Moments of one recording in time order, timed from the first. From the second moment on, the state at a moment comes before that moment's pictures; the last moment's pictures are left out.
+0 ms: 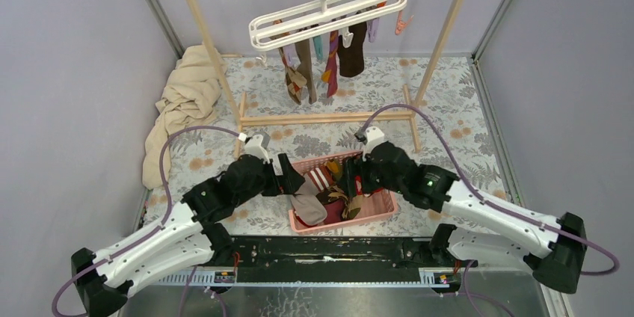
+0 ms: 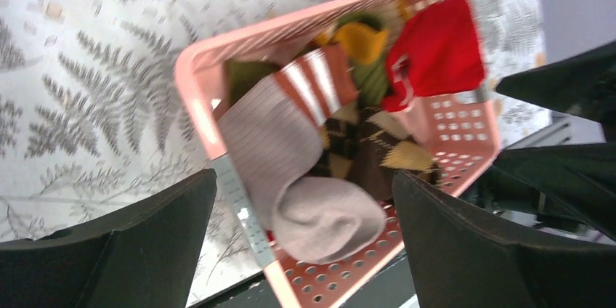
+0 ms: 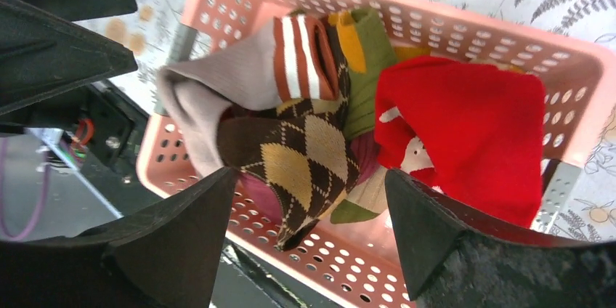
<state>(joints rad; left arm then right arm) -0.86 0.70 0.62 -0.47 -0.15 -0.77 0.95 0.96 0.80 -0.47 0.06 0.49</state>
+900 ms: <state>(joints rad) -0.85 0.92 0.36 -0.24 -0.27 -0.87 1.11 1.40 0.66 -0.22 0.47 0.75</state>
